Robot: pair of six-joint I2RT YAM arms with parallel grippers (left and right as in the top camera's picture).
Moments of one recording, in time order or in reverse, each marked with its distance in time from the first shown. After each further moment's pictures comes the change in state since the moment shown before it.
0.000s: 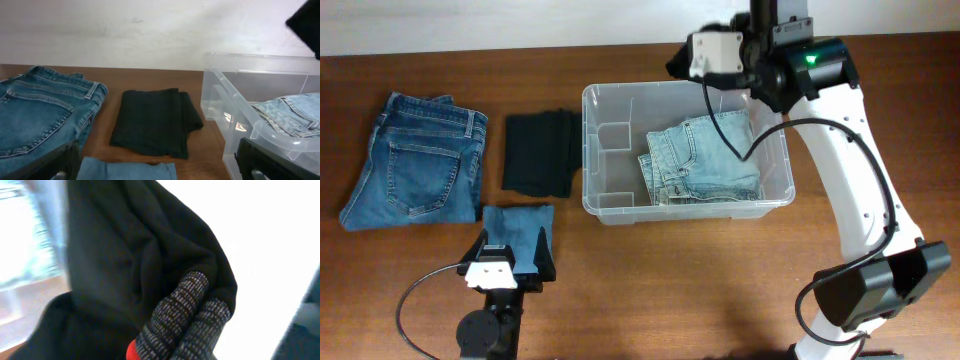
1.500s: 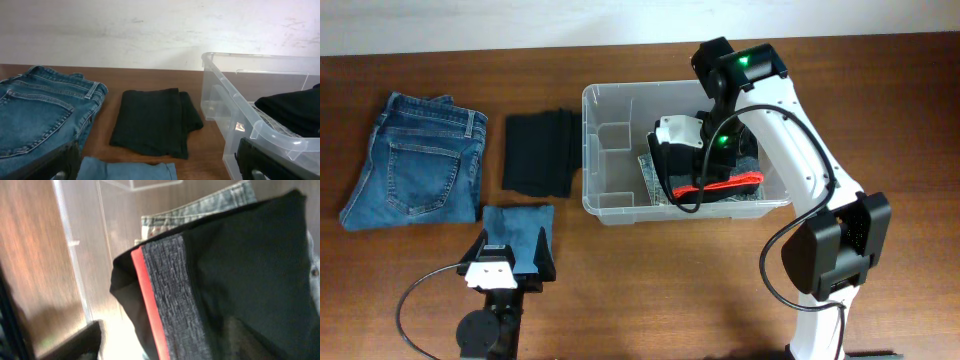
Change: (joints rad) left arm 0.000 0.000 0.000 0.000 0.000 0.000; right arm 0.087 0.196 -0.007 -0.640 -0.406 0.377
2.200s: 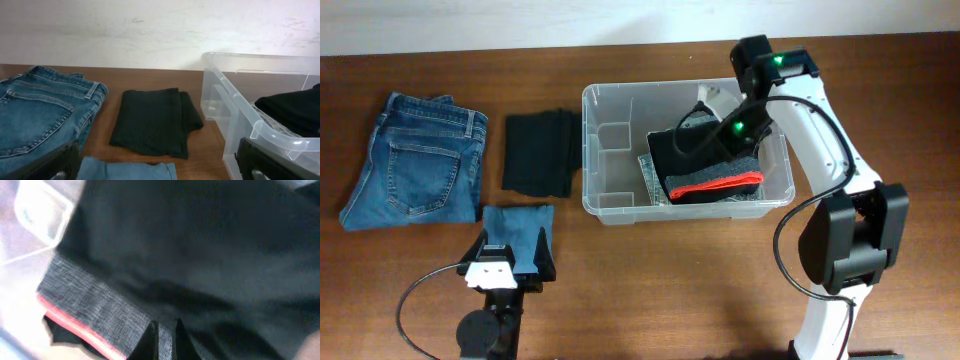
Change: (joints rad) left arm 0.000 0.000 0.000 0.000 0.000 0.000; right arm -0.148 0.000 -0.161 0.217 -0.010 0.707
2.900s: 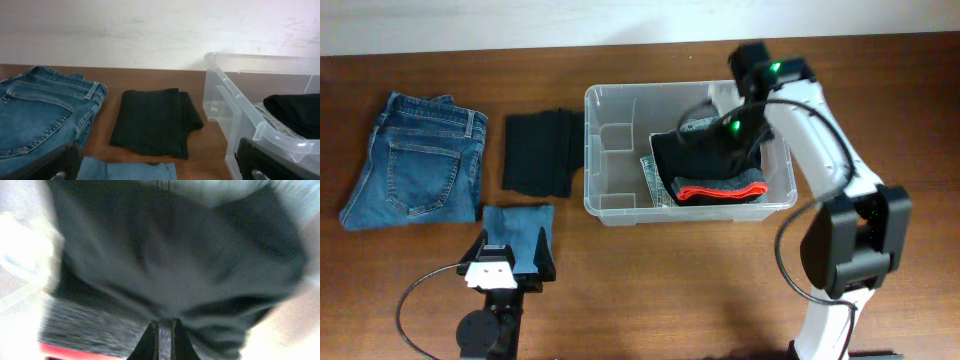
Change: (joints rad) left arm 0.000 0.000 0.000 0.000 0.000 0.000; right arm 0.002 -0.033 0.014 0.051 0.087 0.224
